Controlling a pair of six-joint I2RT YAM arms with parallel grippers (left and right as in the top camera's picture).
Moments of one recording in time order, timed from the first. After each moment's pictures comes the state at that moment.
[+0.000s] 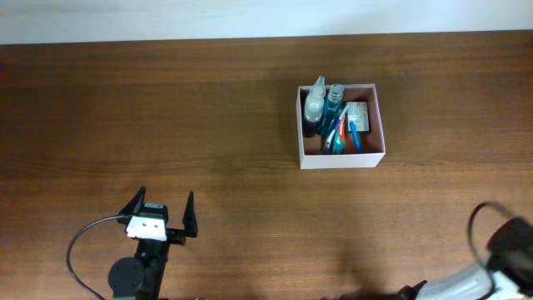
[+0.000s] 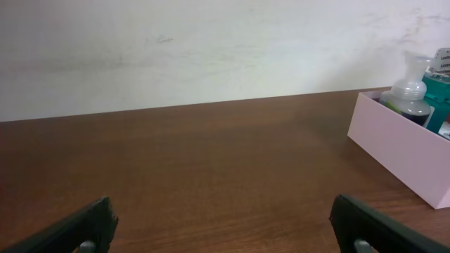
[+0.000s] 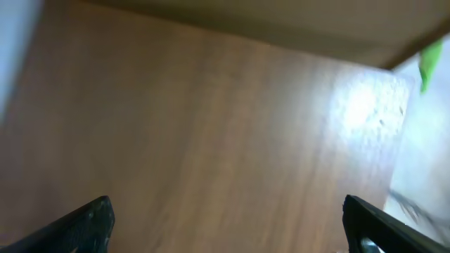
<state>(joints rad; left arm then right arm) 0.01 0.01 0.01 -0.06 0.15 0.03 -0.80 1.92 2.58 -1.69 0.18 0.46</state>
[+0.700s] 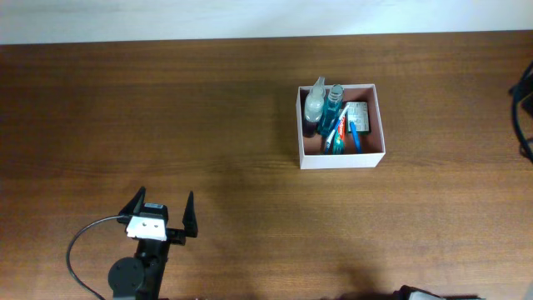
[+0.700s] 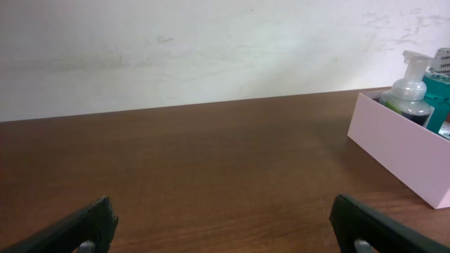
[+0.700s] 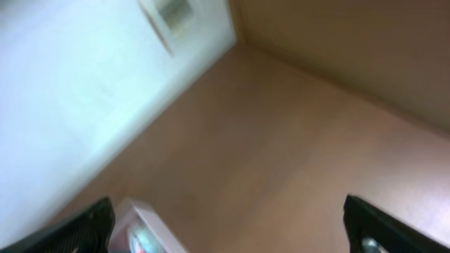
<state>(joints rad) 0.01 0.01 0.01 -0.06 0.15 0.03 -0.34 1.38 2.04 -1.29 0.23 0.46</state>
